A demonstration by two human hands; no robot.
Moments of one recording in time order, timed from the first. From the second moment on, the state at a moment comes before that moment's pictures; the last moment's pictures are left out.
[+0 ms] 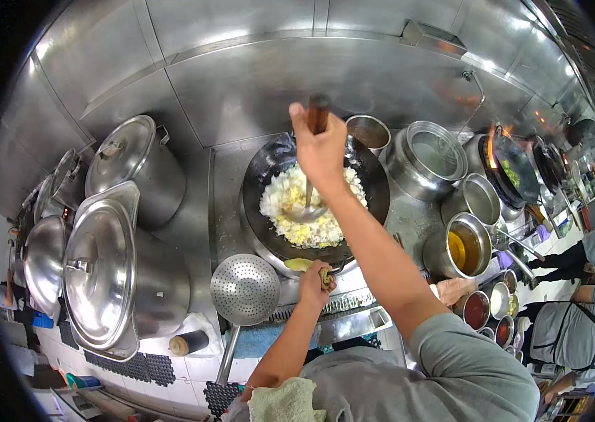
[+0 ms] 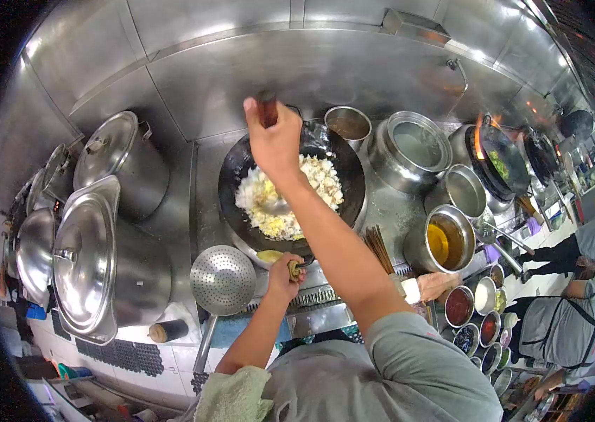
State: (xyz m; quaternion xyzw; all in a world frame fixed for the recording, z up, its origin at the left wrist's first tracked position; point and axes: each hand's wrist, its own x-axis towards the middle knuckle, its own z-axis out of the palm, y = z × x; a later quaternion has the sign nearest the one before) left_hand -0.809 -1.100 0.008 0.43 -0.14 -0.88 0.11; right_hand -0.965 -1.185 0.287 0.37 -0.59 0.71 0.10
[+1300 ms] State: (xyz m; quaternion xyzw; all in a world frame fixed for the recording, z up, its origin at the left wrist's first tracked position) left_hand -0.677 -0.996 0.031 0.39 -0.23 -0.88 0.15; right_hand -0.917 -1.091 0.339 0.35 -0.54 0.75 0.16
